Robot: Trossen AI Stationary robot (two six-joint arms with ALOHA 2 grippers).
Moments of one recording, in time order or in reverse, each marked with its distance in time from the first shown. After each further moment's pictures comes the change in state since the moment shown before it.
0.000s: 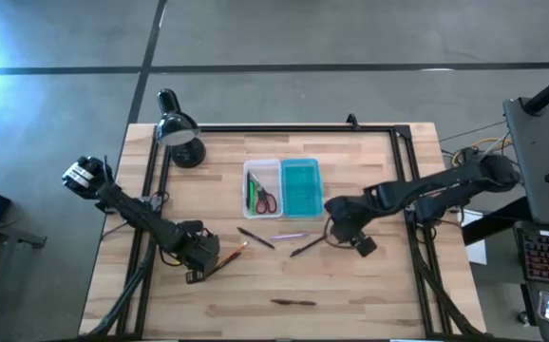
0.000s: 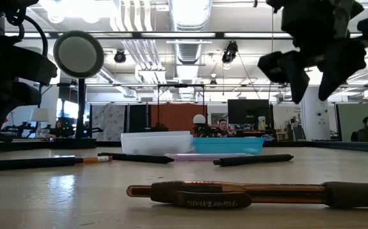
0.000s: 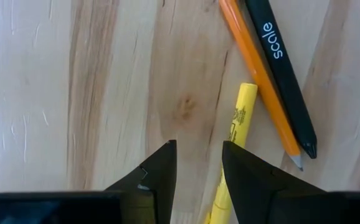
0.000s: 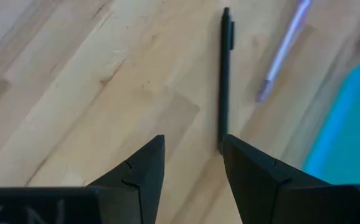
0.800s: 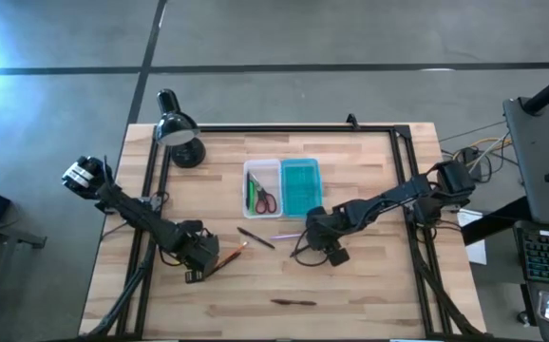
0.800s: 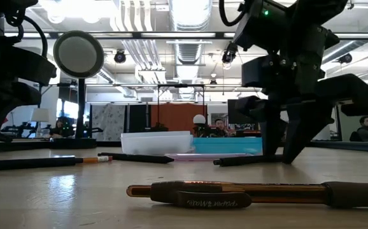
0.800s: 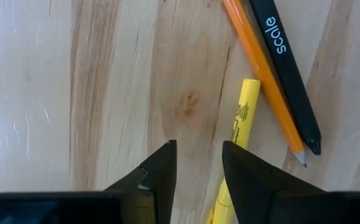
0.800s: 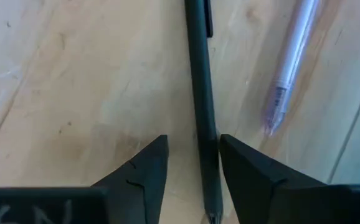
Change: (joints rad) left arm 0.000 0.000 -0.001 -0.009 0.001 0.005; right arm 0.035 0.426 0.098 0.177 0.146 0.156
